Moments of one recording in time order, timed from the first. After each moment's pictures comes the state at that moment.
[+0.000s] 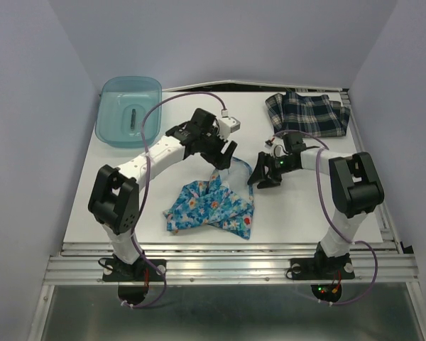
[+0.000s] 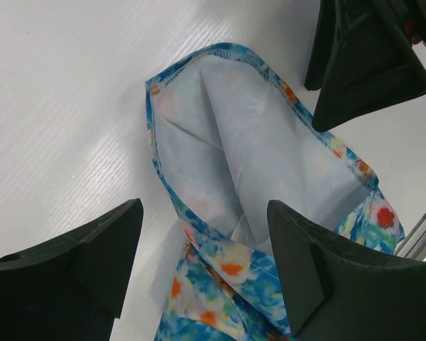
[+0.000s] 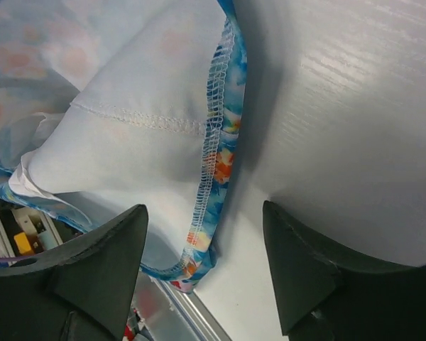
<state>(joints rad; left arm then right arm) -0.58 1.74 1.39 -0.52 0.36 0.11 0.21 1.83 1.02 -0.35 -0.83 0.30</state>
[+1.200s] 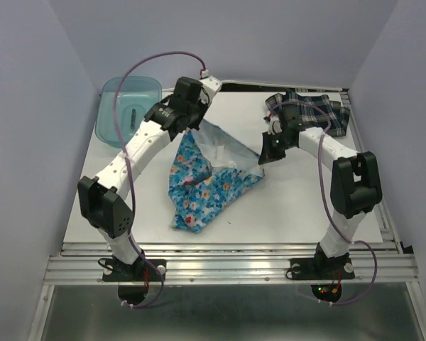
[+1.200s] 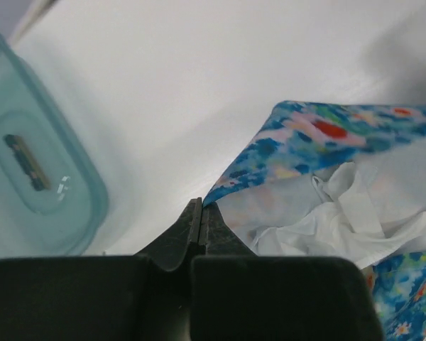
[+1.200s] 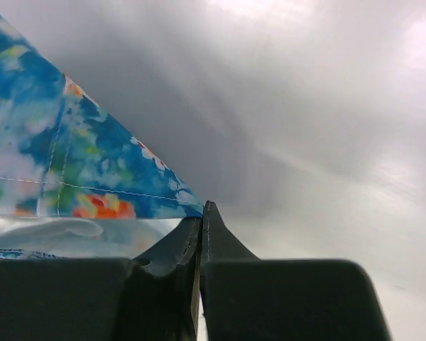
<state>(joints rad) -0.57 1.72 1.70 -0.71 -0.17 0.18 0.26 1.86 1.31 -0.62 -0.48 0.19</state>
